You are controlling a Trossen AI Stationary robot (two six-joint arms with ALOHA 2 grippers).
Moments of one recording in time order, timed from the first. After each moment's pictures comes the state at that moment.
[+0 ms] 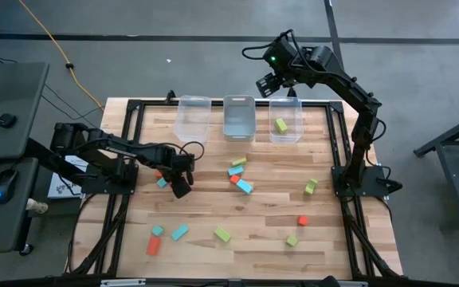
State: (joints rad) left arm 0.15 1.43 0.65 -0.64 0.09 -0.58; right arm -0.50 1.86 2.34 -1.49 0.37 0.39
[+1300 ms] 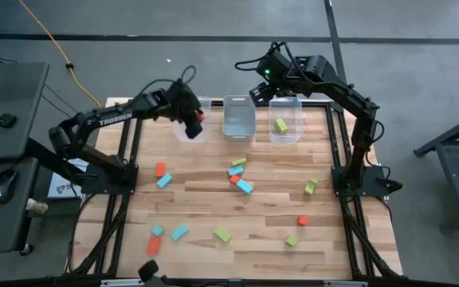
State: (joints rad) left arm 0.76 1.42 1.06 -0.56 0.07 0.11; right arm -0.39 1.86 2.34 -1.49 0.38 0.50
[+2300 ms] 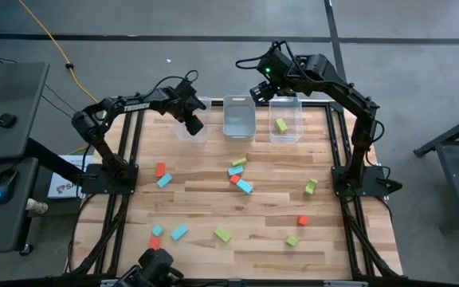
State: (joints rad) left arm 0.90 1.70 1.06 -0.55 0.14 0.09; right arm -0.40 1.86 2.34 -1.49 0.37 0.49
